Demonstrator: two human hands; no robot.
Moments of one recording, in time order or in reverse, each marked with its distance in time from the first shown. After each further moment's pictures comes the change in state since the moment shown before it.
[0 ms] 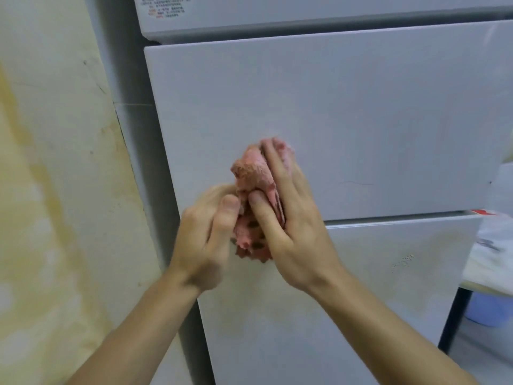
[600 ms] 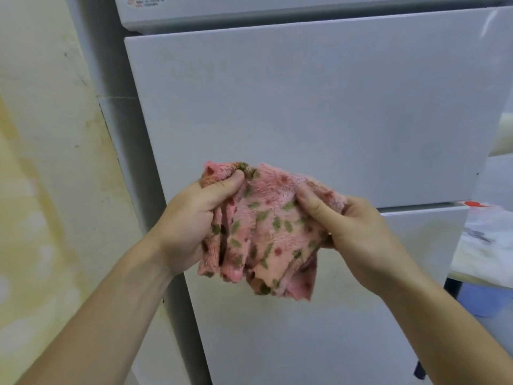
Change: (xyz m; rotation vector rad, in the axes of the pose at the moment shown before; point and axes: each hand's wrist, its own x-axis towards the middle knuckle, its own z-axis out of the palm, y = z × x) left_hand 0.026 0.039 -0.003 -0.809 -0.132 -0.750; right_hand -0.018 0.005 -0.077 0.498 -0.069 0.607
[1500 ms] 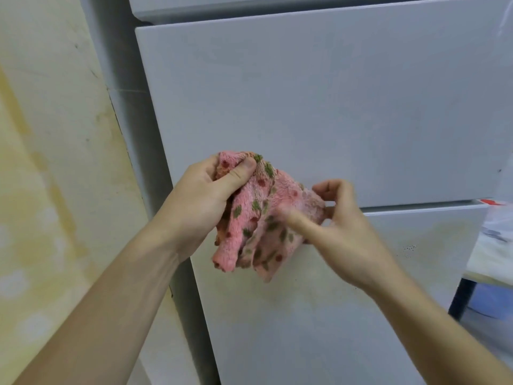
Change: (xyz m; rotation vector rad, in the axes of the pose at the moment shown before) left_hand 0.007 0.011 -0.007 0.427 0.122 0.122; right_hand 0.004 0.015 0.019 -0.342 0.101 0.037
